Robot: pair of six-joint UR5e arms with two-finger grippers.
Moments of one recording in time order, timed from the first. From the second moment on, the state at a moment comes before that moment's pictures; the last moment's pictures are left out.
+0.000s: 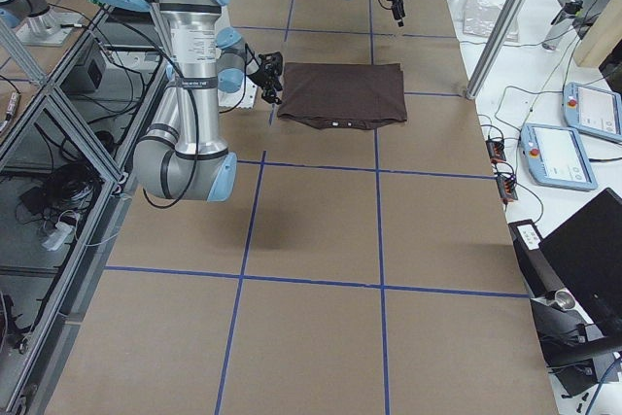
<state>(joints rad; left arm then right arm) -0.94 -2.08 -1.29 -2.42 -1.93 -0.94 0.01 -1.40 2.12 -1.21 1.14 1.54</state>
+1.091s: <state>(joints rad) -0.34 -1.78 -1.92 -2.30 -1.57 -1.73 0.22 -1.42 2.11 -1.10 1.29 1.57</state>
